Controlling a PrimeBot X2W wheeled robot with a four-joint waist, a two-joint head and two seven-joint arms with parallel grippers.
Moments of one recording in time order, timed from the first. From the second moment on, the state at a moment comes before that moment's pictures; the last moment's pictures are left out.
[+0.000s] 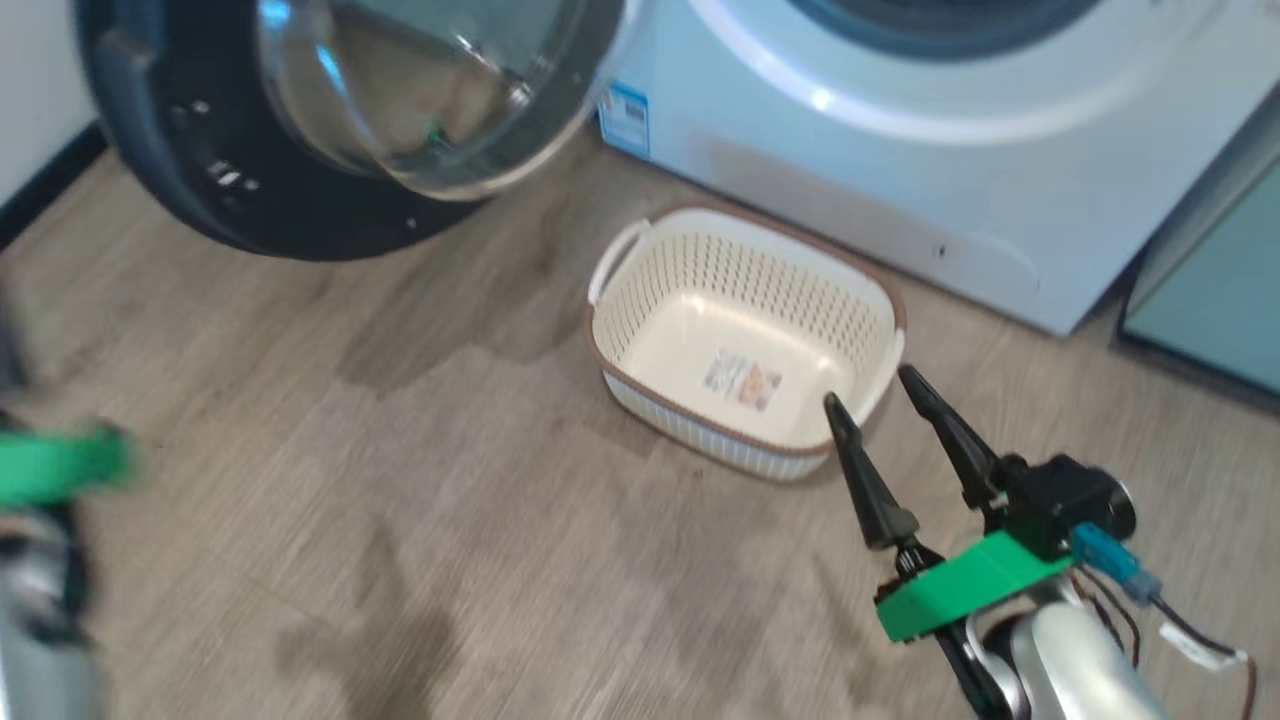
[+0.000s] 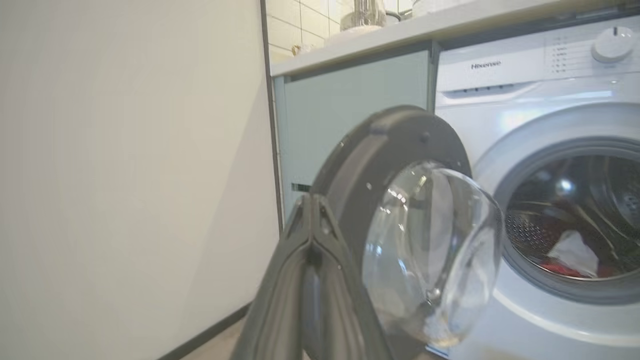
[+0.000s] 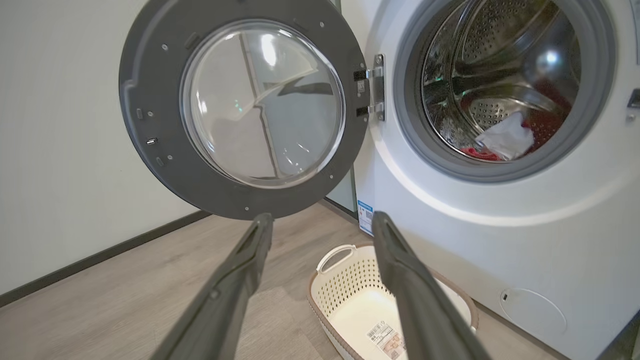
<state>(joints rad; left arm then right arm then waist) -0.21 0.16 0.25 -0.07 -0.20 -0.02 -0.25 -0.08 -0.07 0.20 0.12 0.18 0.13 -0.23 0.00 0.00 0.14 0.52</state>
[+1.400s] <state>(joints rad) -1.12 0.55 0.79 1.23 -0.72 0.02 0.08 -0.20 -0.15 0.28 0.04 0.17 0.13 -0.18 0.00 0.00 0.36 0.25</state>
